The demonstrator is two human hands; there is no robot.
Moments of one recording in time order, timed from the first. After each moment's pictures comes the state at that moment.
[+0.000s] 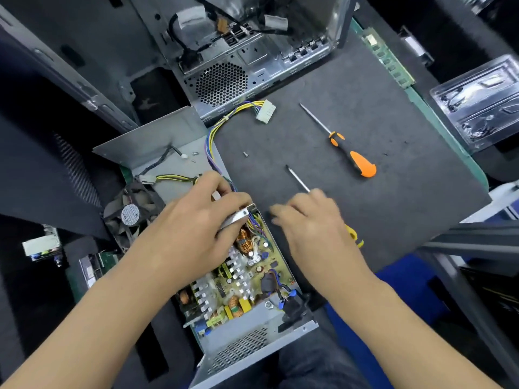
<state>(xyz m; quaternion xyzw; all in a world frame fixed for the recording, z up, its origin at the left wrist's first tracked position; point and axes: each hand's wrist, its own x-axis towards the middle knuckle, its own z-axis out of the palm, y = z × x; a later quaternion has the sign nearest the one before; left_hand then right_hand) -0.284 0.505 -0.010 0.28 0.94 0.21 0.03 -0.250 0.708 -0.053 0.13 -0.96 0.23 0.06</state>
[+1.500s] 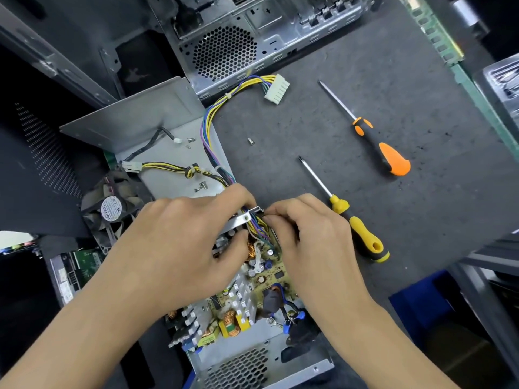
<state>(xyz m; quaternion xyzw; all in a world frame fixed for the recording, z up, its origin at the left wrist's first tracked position) -0.283 0.514 0.000 0.23 0.95 0.15 0.12 -0.250 0.682 -0.061 -0.03 -0.90 0.44 0.00</state>
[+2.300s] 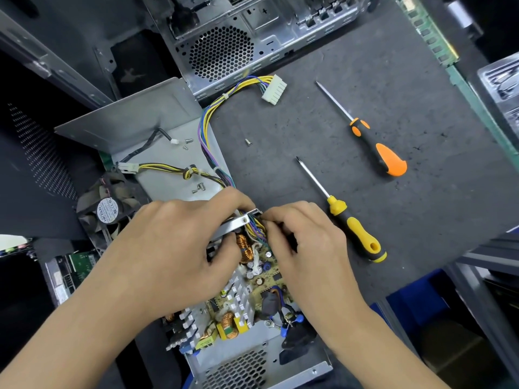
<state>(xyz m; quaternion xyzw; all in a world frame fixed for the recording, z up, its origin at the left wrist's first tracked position) -0.283 0.511 0.006 0.23 0.94 0.20 0.14 -0.242 0.683 -0.070 0.01 -0.90 0.44 0.04</state>
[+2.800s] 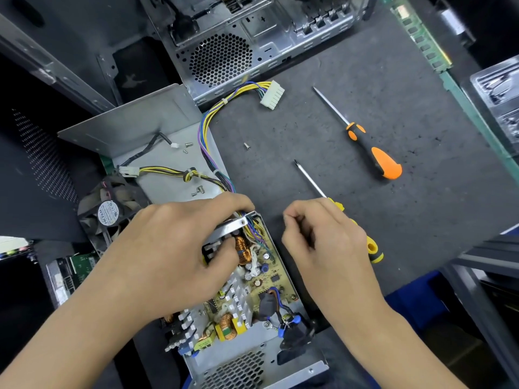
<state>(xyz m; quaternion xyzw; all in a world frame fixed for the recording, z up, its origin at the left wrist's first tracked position) -0.281 0.508 0.007 0.20 0.94 0.21 0.16 -0.245 0.700 -0.061 0.00 -0.93 0.37 0.06</state>
